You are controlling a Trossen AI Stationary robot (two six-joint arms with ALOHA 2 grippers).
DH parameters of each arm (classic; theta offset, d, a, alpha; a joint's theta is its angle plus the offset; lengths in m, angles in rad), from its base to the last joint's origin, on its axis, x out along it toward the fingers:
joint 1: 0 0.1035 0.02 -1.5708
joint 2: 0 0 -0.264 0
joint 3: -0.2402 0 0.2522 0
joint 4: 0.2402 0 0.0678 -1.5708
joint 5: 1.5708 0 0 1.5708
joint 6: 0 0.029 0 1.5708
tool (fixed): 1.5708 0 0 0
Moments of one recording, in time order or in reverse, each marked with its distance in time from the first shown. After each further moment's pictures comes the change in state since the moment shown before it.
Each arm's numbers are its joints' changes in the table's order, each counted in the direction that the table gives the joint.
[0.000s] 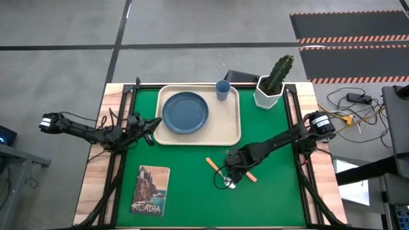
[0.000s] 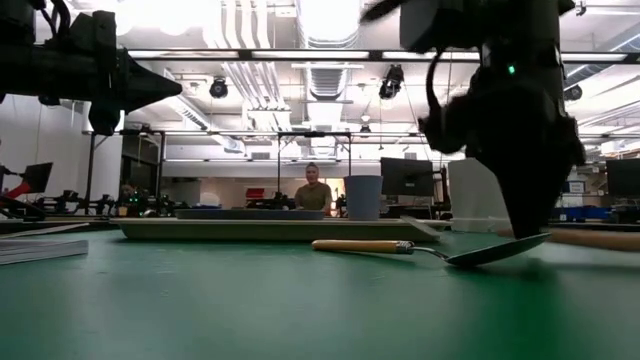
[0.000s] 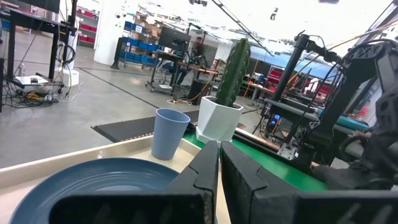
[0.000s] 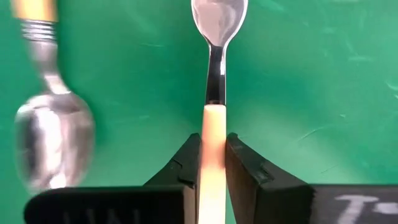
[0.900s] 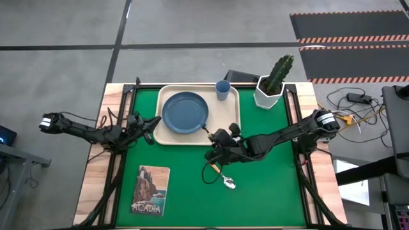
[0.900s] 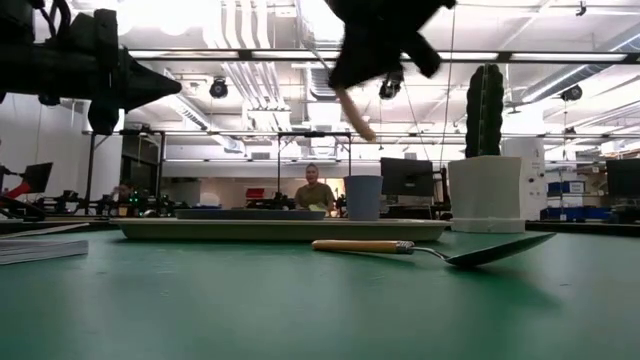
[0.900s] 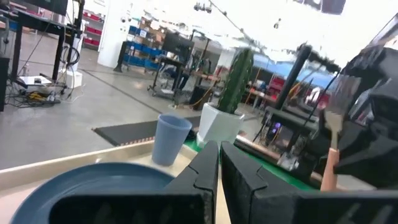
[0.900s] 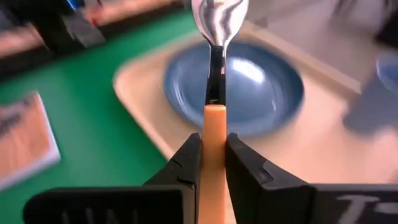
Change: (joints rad) left arm 0.000 -0.001 -0.001 -0.037 -0.020 -0.005; right arm -0.024 -0.067 -0.181 -0.439 0.841 -0.436
